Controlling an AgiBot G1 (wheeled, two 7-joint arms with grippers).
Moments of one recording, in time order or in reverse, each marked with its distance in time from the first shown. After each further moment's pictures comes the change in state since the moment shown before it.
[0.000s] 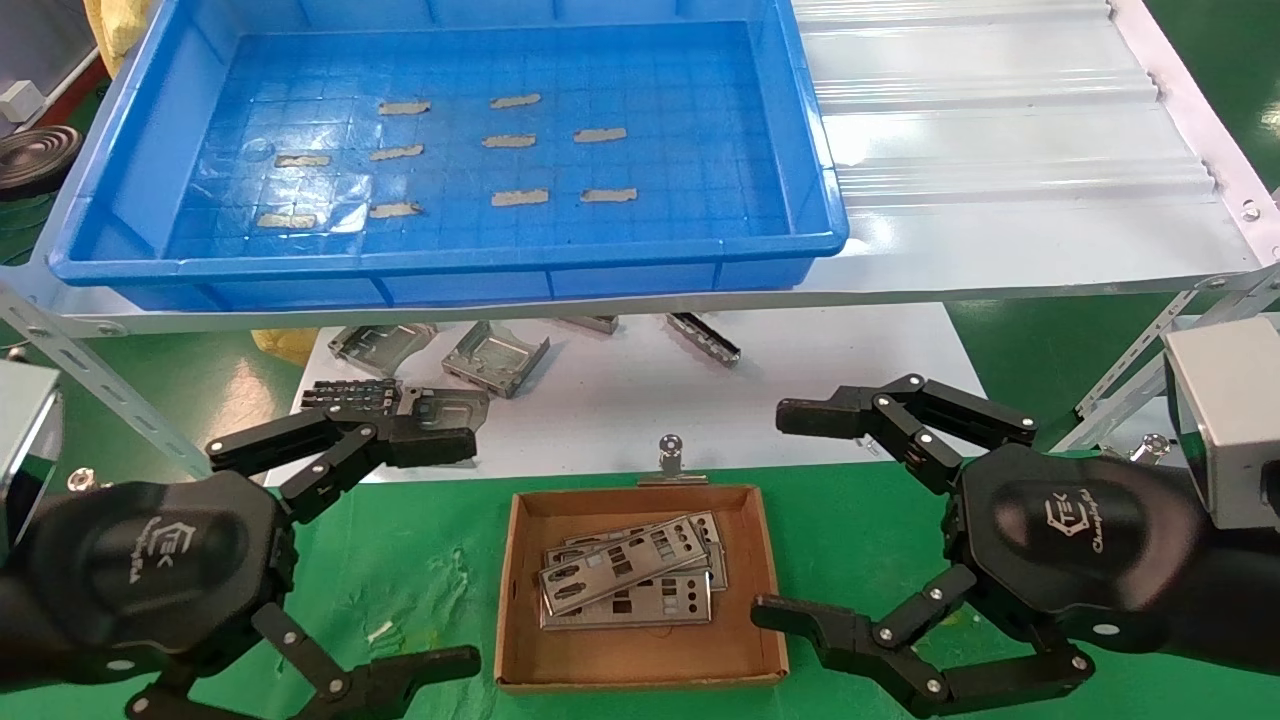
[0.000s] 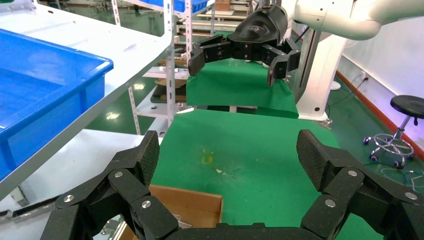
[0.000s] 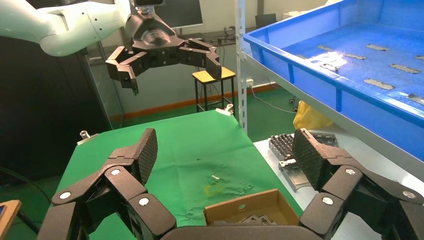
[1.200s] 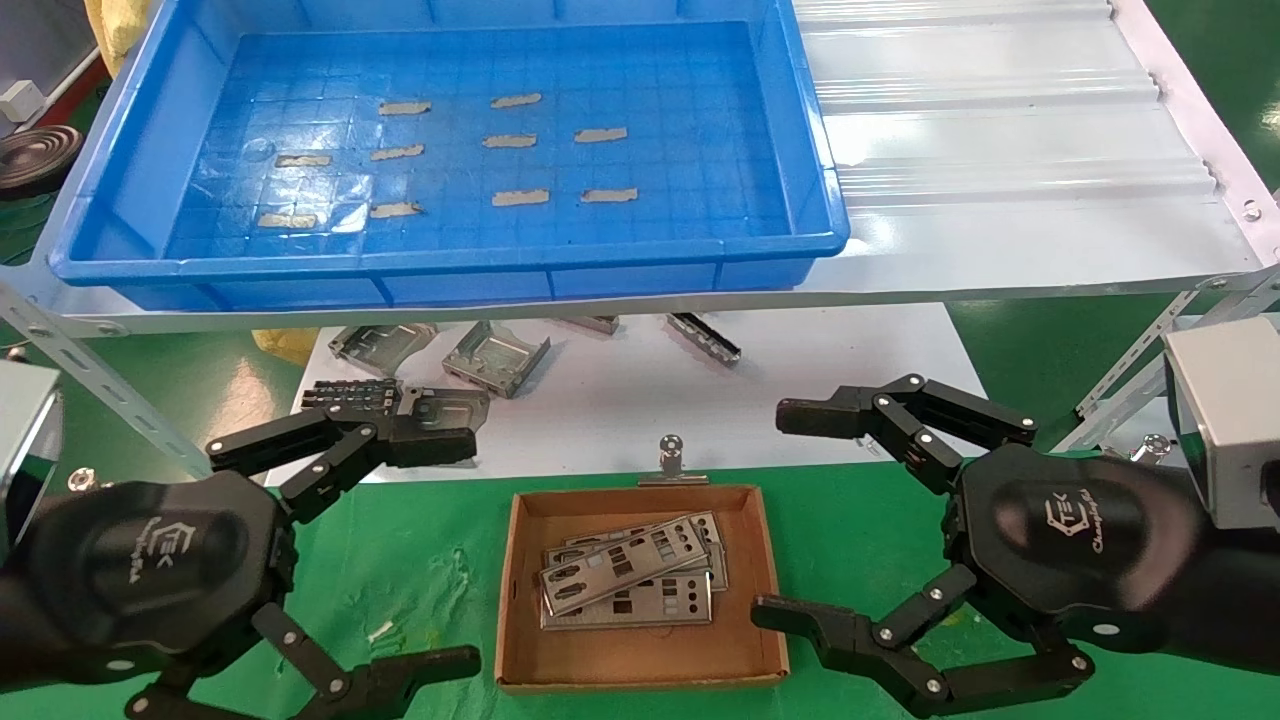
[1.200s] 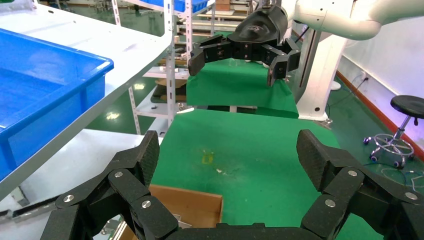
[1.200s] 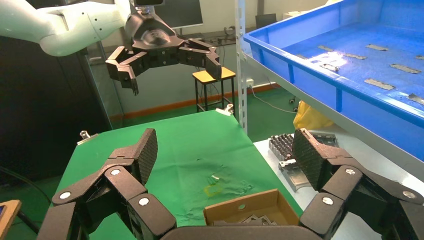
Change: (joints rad) left arm 0.000 0.000 0.000 0.000 0.000 0.000 0.000; right arm 0.000 0.000 0.000 0.000 0.000 0.000 0.000
